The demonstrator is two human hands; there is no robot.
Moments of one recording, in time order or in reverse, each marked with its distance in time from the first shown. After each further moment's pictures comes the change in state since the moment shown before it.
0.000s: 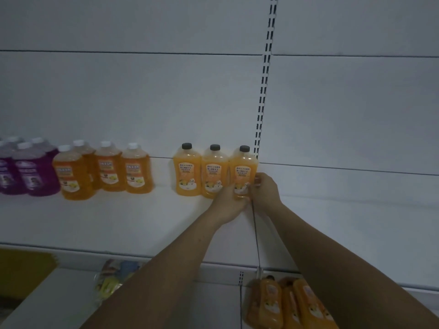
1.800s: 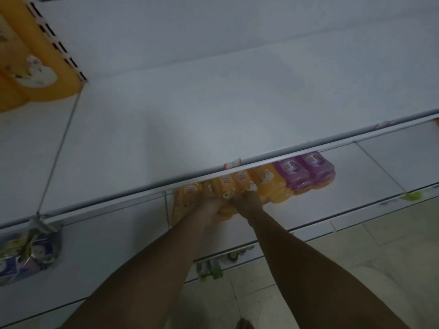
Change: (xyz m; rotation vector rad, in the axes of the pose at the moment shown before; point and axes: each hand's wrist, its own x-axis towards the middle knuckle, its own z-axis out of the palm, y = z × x) left_hand -0.047 -0.182 0.369 -0.268 -0.275 -0.953; right_hand -0.174 0.421 -0.043 0.192 -0.068 0.719
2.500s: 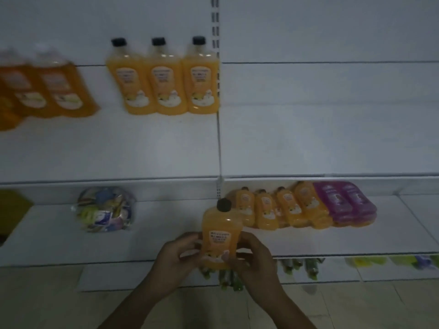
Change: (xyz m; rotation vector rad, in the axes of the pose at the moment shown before) left_hand -0.255 -0.102 -0.233 0.098 0.009 0.620; right_hand -0.285 -0.089 0.086 0.042 -0.214 -0.327
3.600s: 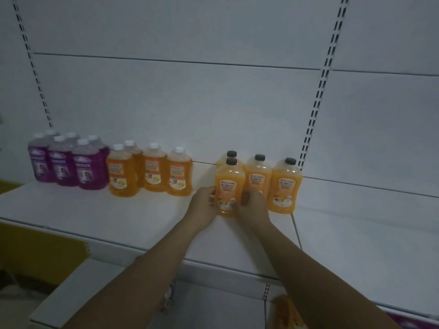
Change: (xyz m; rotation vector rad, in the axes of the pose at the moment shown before) left_hand 0.120 0.163 -0.225 0.376 0.515 0.330; right_hand 0.229 -0.267 0.150 -0.349 0.083 -0.569
